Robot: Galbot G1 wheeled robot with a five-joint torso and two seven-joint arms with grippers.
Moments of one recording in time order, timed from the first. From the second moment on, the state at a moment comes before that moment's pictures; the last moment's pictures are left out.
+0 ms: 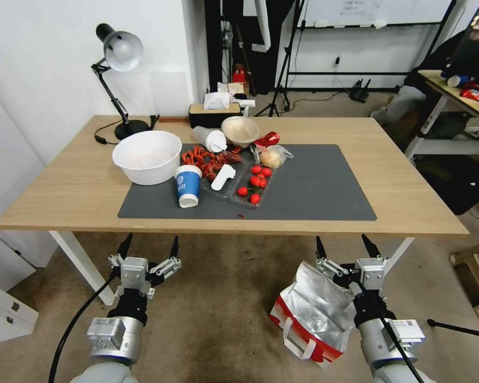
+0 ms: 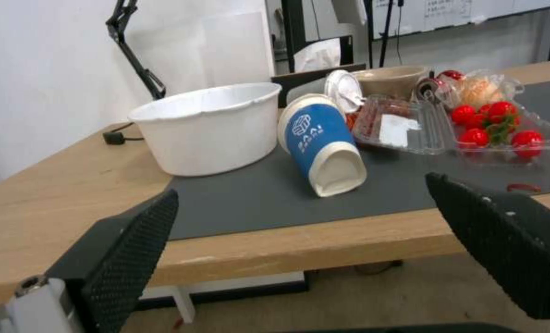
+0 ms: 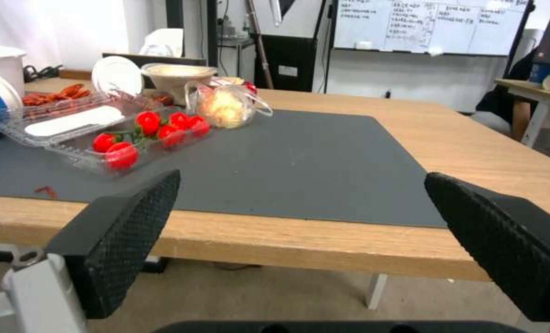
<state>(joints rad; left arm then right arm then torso) 1.80 -1.50 -0.55 -2.30 0.00 0.00 0.00 -1.80 1.50 0.55 2.30 0.00 0.00 0.00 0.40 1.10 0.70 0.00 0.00</state>
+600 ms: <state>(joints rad) 1.80 -1.50 -0.55 -2.30 0.00 0.00 0.00 -1.80 1.50 0.55 2.30 0.00 0.00 0.00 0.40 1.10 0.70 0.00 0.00</state>
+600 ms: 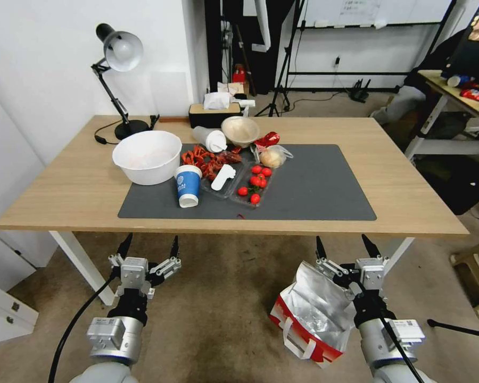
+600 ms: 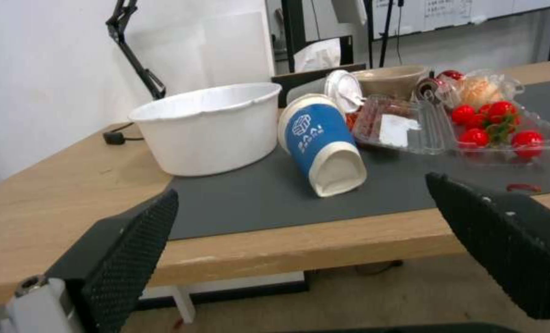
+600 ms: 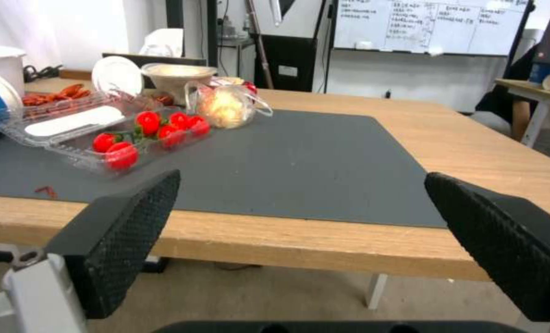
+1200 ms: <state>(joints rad) 1.66 -1.26 -0.36 -2.31 -0.28 0.10 -0.33 -1.85 1.54 0.66 2.46 0.11 -0.20 -0.18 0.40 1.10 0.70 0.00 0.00</state>
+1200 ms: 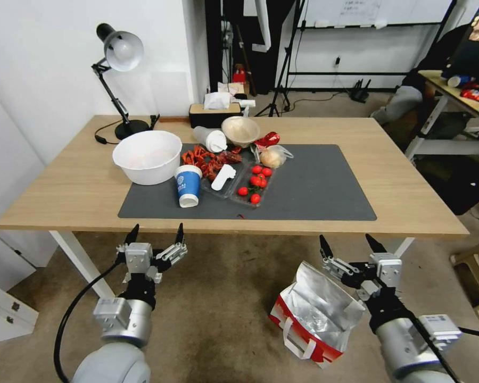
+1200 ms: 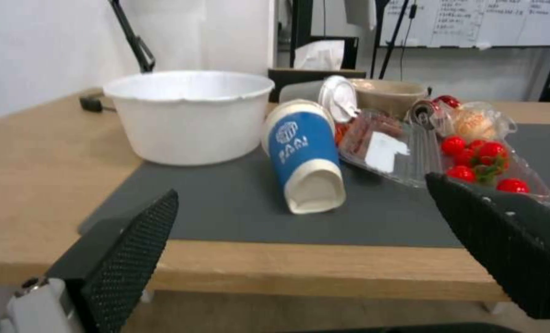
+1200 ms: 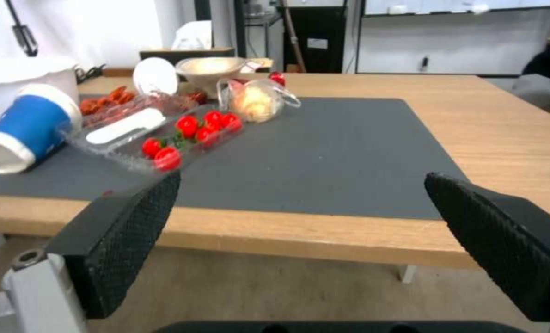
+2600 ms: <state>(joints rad) 1.85 -1.23 -0.36 -2.26 -0.20 -0.27 -0.39 -1.89 1.52 0.65 2.29 0.09 0.05 -0.22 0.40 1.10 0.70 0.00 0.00</state>
